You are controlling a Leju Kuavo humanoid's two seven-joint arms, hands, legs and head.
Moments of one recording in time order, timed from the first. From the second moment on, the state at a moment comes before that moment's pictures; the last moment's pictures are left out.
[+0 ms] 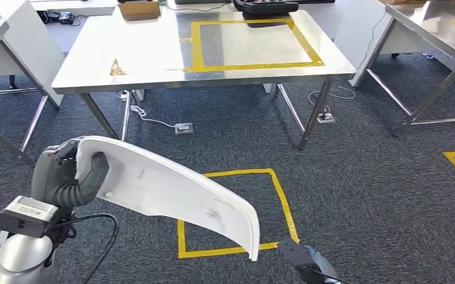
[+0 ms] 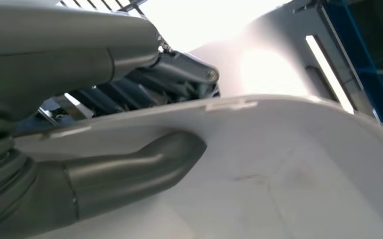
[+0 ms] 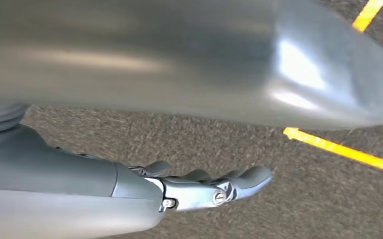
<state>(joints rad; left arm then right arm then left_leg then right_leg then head) -0.17 0.06 -0.31 -1.58 -0.25 -0.02 -0.35 -0.07 -0.03 0.54 -0.33 0.04 -0.35 -0.18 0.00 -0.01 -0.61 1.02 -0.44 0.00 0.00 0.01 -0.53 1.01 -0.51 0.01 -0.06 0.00</state>
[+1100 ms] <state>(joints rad) -0.04 0.08 -0.24 -1.74 -0.28 0.02 -0.33 -0.09 -0.01 0.55 -0.33 0.07 -0.33 -0.19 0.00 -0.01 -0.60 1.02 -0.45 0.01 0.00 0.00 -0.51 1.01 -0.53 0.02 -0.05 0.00</state>
